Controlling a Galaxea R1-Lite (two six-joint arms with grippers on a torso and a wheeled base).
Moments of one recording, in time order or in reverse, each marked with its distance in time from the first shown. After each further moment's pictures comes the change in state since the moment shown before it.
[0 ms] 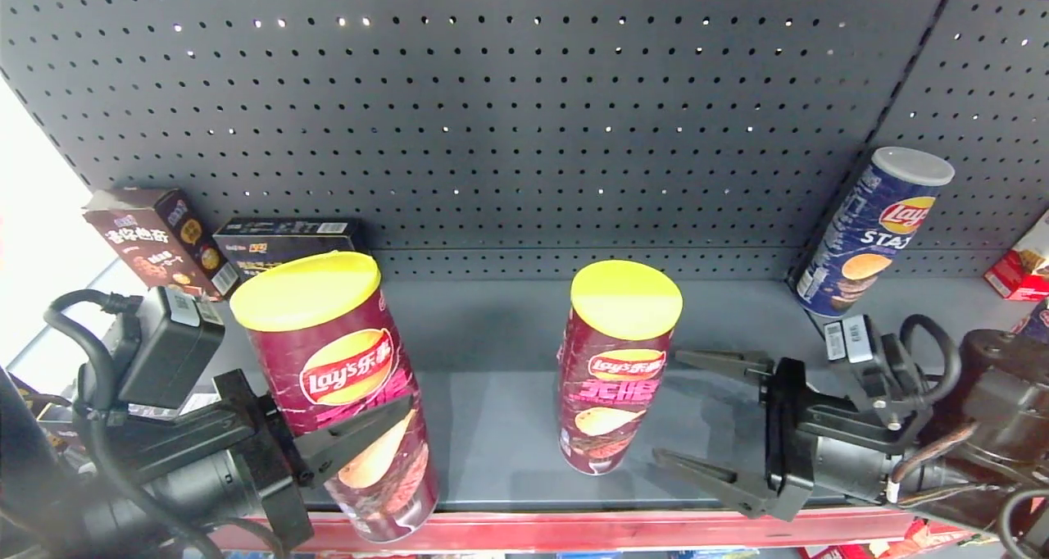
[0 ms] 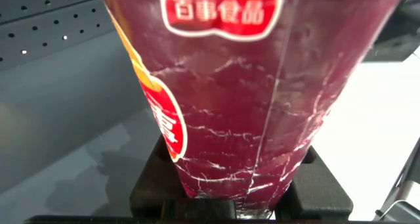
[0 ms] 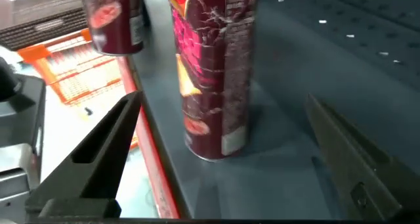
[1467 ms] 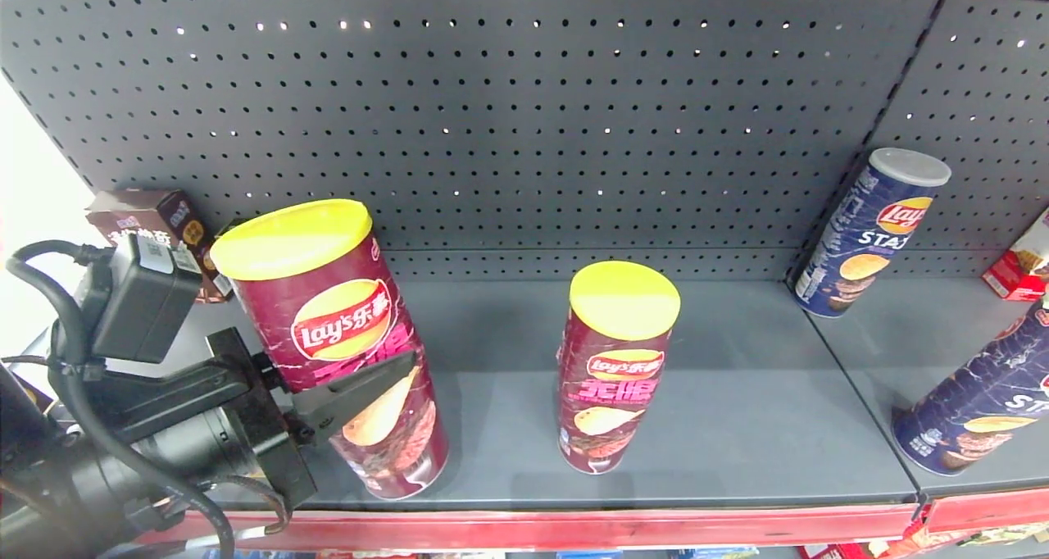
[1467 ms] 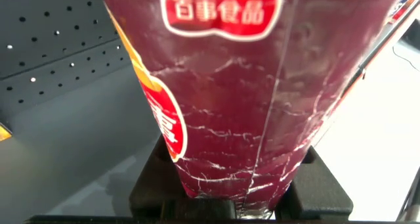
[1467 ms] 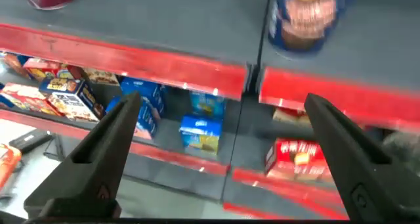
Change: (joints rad) left arm -0.005 0.003 -0.075 -0.013 -0.002 0.009; right arm -0.279 -1.524 0.310 1.351 -0.644 0.148
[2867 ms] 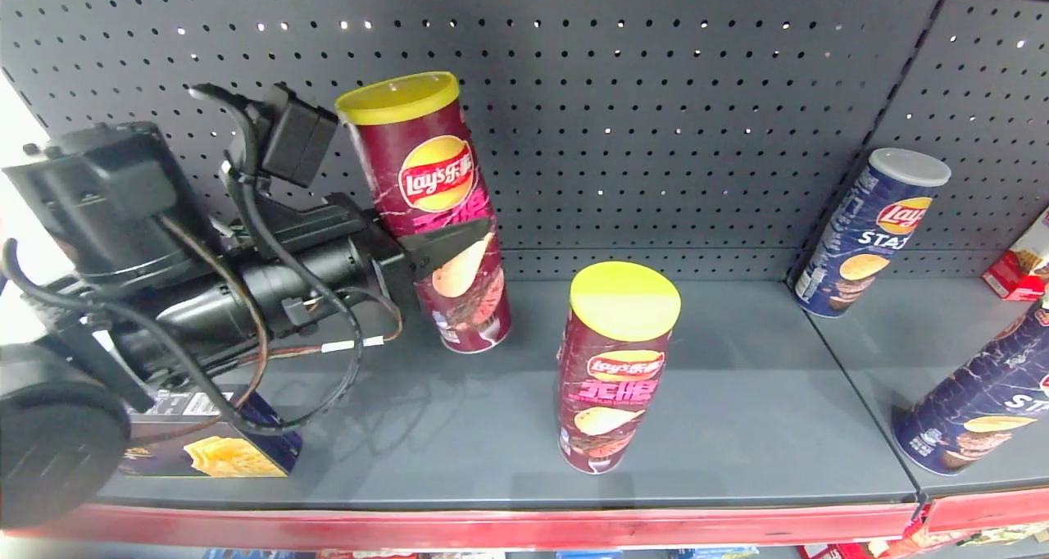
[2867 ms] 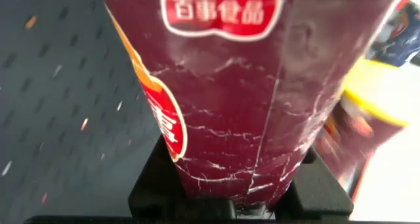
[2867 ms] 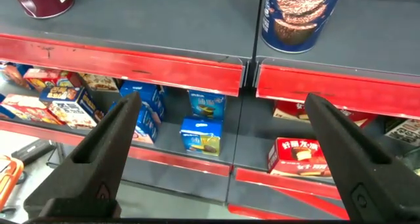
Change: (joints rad) left arm 0.056 0.321 -0.441 0.000 -0.155 0.022; right arm -0.007 -0.035 0.004 0.000 -0.003 0.007
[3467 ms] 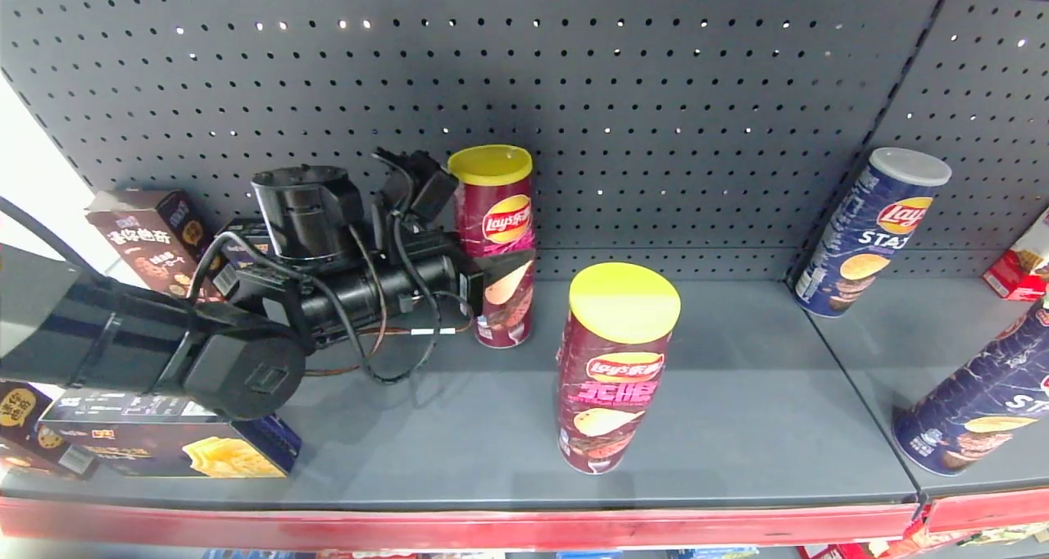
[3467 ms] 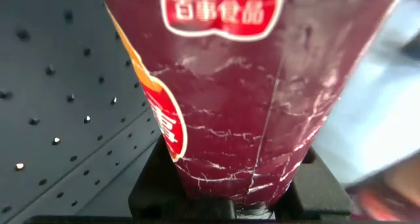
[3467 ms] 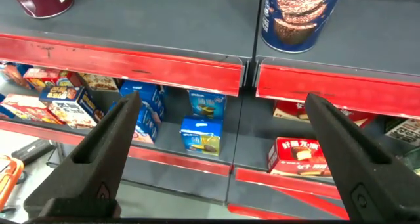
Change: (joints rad) left arm 0.029 0.307 -0.218 0.056 -0.027 0.127; right arm 0.000 0.001 0.000 0.000 0.000 0.000
